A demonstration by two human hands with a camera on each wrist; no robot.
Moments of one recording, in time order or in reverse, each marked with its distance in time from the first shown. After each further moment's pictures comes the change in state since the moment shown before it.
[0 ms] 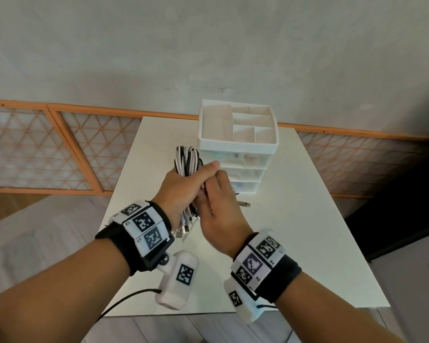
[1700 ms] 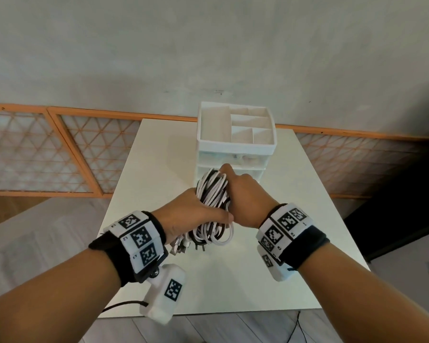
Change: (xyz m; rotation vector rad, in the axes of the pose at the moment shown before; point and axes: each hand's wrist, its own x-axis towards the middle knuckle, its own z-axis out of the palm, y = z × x) left_hand -0.016 -0.012 -0.004 0.369 -0.412 -0.003; right_hand 0.028 0.023 -0.058 -0.453 -0.460 0.132
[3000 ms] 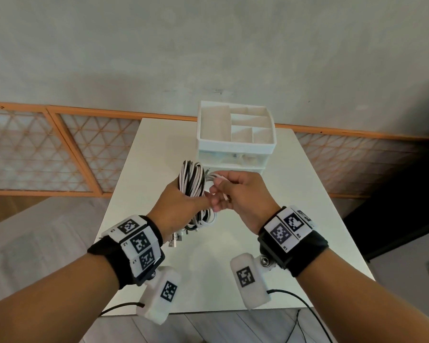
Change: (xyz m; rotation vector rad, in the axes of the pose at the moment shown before) left_hand 0.005 -0.015 -0.009 -0.034 0.342 0.112; right_hand -0.013 -0.032 -0.005 1.255 0.199 0.394
